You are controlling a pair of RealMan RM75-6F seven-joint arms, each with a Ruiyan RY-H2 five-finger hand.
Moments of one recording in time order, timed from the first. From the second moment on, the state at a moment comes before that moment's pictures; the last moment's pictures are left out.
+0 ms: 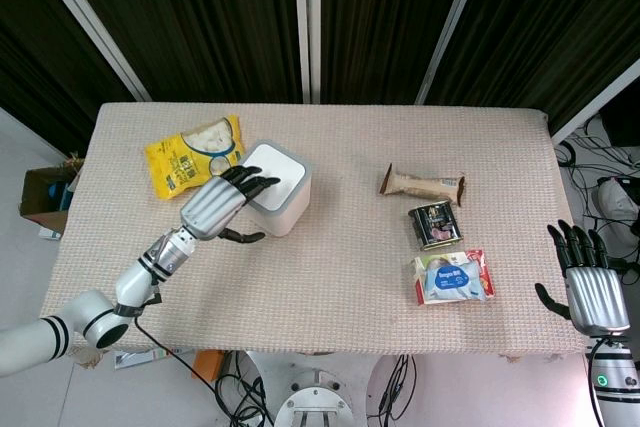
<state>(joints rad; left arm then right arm) -0.72 -1.41 -0.15 -1.40 1.63 1.10 -0.08 0.07 -1.17 0.05 -1.57 -1.51 1.47 -0.11</state>
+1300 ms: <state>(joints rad) -0.74 -1.44 -0.12 -1.35 1.62 1.18 -0.05 0.08 -1.17 0.05 -1.57 -1.51 1.47 -0.09</state>
